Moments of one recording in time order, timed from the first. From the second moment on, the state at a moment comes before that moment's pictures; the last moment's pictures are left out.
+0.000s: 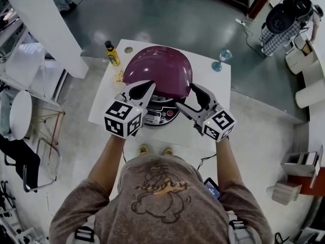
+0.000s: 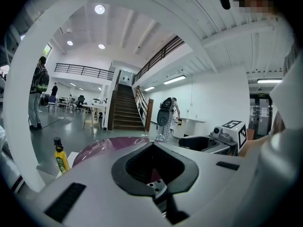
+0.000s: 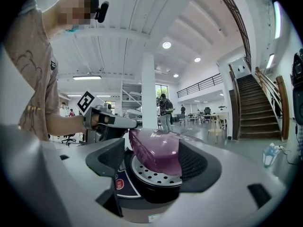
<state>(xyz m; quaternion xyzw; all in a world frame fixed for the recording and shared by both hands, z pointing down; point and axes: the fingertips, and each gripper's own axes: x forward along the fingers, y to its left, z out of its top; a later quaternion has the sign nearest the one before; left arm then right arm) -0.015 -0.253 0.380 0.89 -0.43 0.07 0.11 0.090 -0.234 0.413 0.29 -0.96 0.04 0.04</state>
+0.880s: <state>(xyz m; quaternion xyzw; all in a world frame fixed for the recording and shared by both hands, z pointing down) -0.018 -0.248 0.416 0.89 -0.43 0.10 0.15 0.091 -0.229 0.439 0.28 -0.95 0.08 0.05</state>
